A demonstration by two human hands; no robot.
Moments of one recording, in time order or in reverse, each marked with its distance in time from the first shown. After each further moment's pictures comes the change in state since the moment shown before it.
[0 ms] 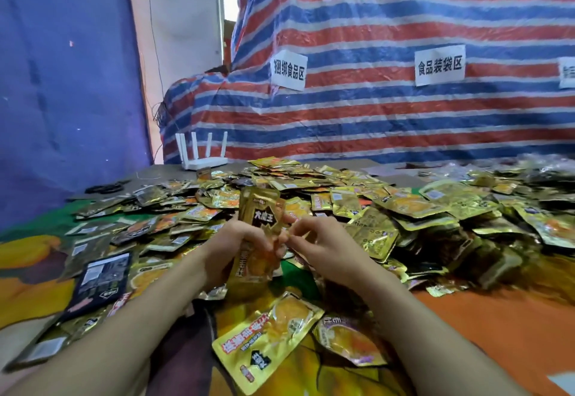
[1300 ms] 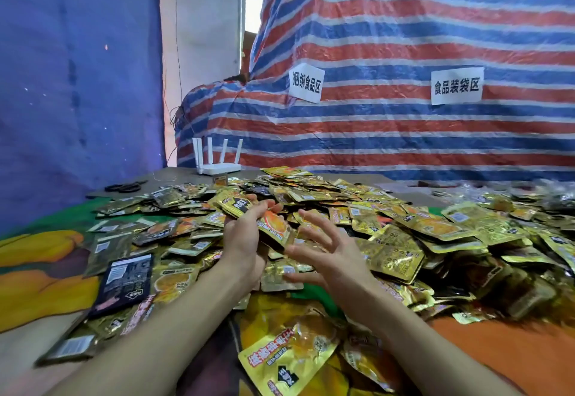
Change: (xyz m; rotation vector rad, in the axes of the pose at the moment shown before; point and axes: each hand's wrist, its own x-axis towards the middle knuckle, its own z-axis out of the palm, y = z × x) left_hand 0.015 0.007 0.010 -0.449 0.731 0.384; right_hand -0.005 -0.021 0.026 0.982 0.004 0.189
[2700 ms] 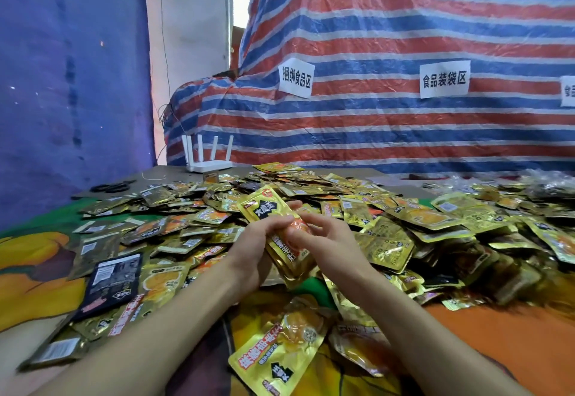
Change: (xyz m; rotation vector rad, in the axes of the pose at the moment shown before) left_hand -0.007 -0.012 -0.004 0.162 -0.448 -0.187; right_hand -0.001 -0.019 0.003 -0.342 0.080 -0.075
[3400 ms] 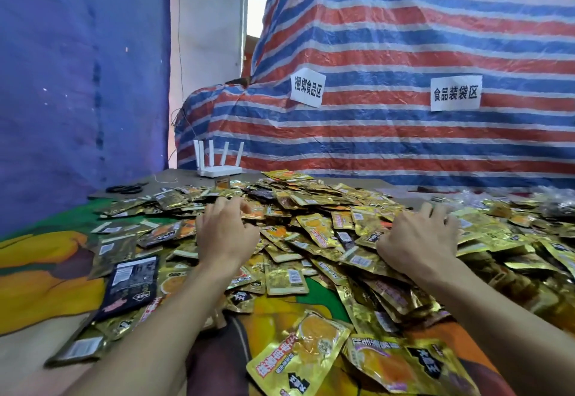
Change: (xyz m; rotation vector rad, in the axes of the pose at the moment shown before) left_hand 0.008 0.025 -0.049 1.382 0.772 0.429; right_hand 0.018 -0.015 -0.079 -1.634 0.450 0.294
